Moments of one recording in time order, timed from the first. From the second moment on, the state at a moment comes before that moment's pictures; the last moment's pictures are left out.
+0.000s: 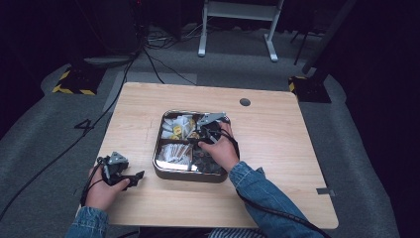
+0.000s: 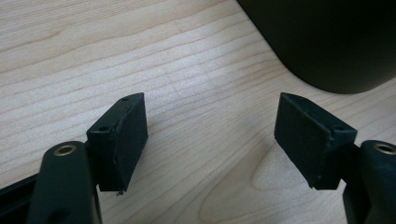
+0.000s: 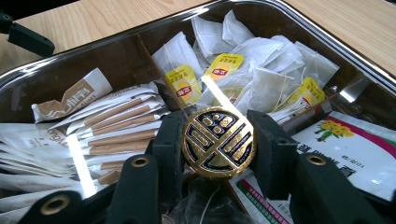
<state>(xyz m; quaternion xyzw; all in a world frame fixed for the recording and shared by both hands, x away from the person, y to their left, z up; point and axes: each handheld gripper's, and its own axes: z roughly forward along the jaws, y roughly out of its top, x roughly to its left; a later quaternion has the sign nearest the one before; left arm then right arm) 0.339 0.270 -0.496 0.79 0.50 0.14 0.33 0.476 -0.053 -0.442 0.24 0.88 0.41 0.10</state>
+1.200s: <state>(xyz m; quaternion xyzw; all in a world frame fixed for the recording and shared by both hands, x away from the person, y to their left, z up) 0.345 0.268 -0.497 0.79 0.50 0.14 0.33 0.469 -0.098 -0.369 0.24 0.85 0.45 0.13</state>
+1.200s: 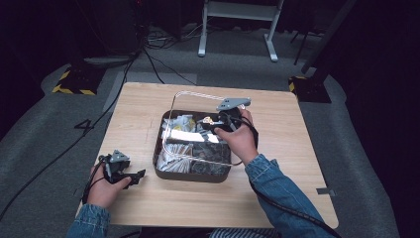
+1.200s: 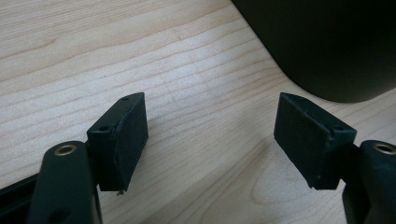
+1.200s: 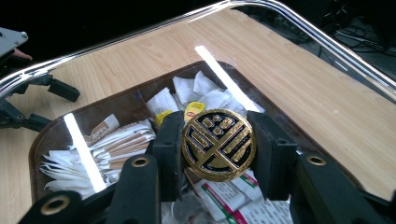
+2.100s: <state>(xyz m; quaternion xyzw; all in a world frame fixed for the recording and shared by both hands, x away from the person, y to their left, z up) 0.345 0.269 -0.503 0.80 0.48 0.17 0.33 0.482 -0.205 -0.337 0.31 0.83 0.44 0.17</state>
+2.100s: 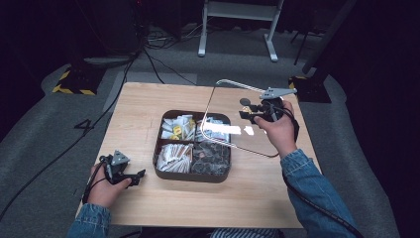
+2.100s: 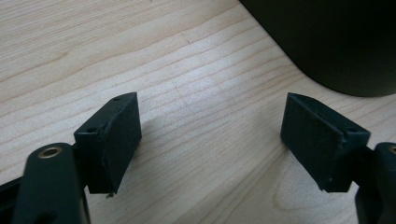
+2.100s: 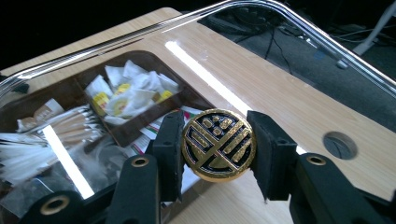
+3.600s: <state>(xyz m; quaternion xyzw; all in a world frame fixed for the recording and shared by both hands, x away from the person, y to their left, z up) 0.346 0.267 -0.505 0.80 0.47 0.18 0.33 0.502 -0.319 -0.419 0.41 0.81 0.37 0.17</state>
